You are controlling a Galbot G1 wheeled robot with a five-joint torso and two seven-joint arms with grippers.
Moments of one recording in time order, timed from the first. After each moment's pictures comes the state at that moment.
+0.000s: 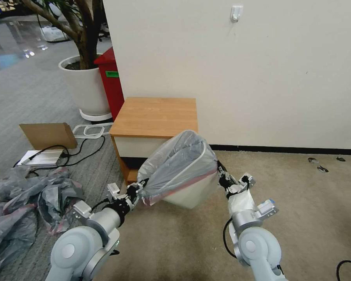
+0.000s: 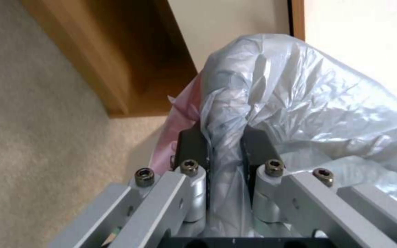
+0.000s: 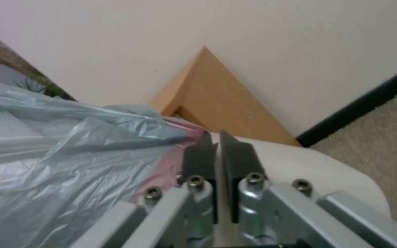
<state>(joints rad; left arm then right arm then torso) 1.48 -1.25 -0.50 -2.28 -1.73 0.29 -0.60 -1.45 1.50 0.41 2.05 0.76 -0.10 0.05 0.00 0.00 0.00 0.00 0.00</state>
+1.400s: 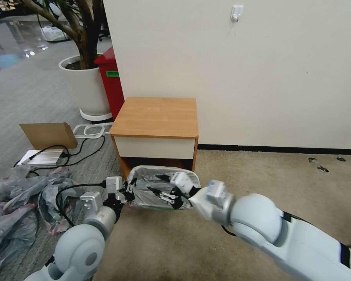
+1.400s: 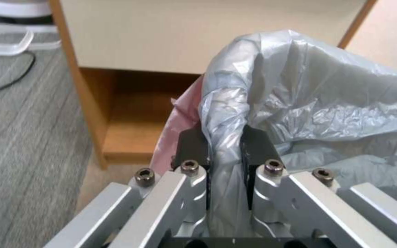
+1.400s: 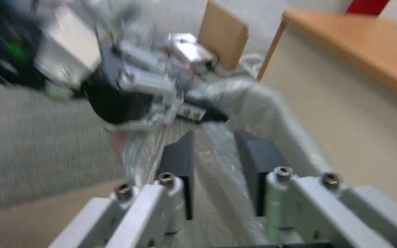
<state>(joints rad) 1.44 -0.95 -0.31 -2.26 -0.77 0.42 -0.43 -0.70 0.88 -0.38 2.16 0.41 -0.59 -0.12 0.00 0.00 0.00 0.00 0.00</state>
